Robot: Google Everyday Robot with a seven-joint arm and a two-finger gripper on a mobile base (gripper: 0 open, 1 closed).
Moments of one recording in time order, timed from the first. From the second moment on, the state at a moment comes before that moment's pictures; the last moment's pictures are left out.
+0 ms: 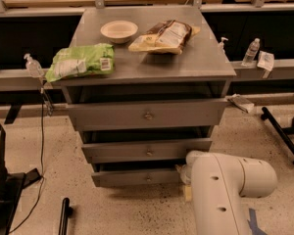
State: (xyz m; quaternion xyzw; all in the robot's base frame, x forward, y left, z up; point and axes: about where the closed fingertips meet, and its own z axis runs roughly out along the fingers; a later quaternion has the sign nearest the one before) arm 0.643 -0.201 0.162 -0.76 0.64 0.05 0.11
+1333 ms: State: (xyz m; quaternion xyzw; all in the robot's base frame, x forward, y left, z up) arm 0.649 -0.194 0.177 -0.78 0.62 0.06 0.11
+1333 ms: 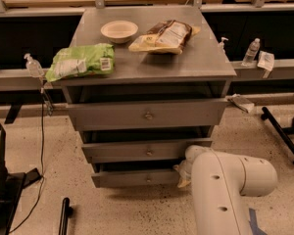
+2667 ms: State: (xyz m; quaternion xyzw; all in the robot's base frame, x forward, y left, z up) arm 0.649 -0.193 0.178 -0.78 0.62 0.06 0.11
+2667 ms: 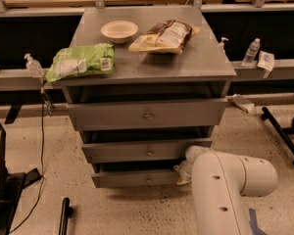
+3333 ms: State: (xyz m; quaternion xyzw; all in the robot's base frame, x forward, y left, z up) arm 0.649 -0.193 0.179 -0.78 0.62 0.06 0.11
